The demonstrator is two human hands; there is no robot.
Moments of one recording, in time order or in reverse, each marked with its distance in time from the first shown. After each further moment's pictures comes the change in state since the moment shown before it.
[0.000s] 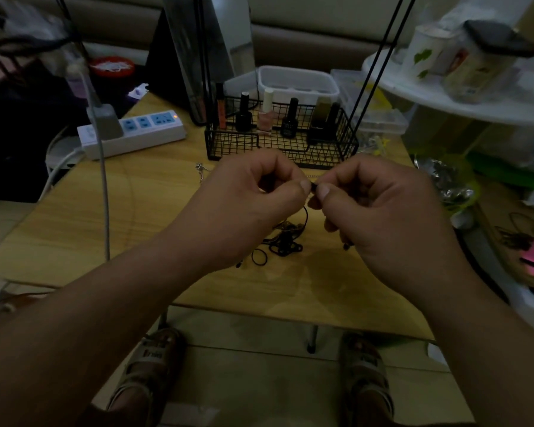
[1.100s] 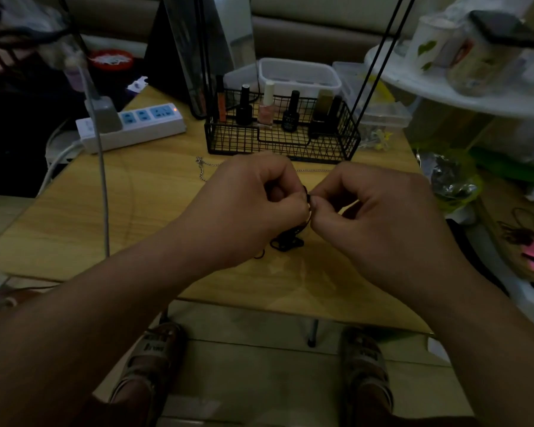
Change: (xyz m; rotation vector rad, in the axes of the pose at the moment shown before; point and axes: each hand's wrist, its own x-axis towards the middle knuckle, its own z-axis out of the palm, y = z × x) left_hand -0.002 -0.004 0.003 0.158 -0.030 0.014; right_hand -0.002 0.005 0.001 -0.375 -0.039 -0.146
